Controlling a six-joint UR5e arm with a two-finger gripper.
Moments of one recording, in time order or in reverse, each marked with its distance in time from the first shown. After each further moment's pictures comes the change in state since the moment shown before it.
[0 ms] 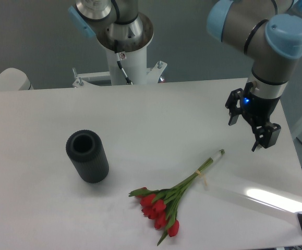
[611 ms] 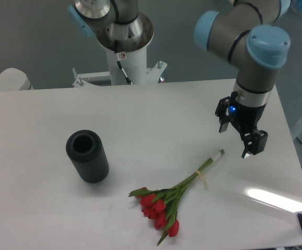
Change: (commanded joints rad) arm -0.060 0.009 -0.109 0.130 0.018 -0.116
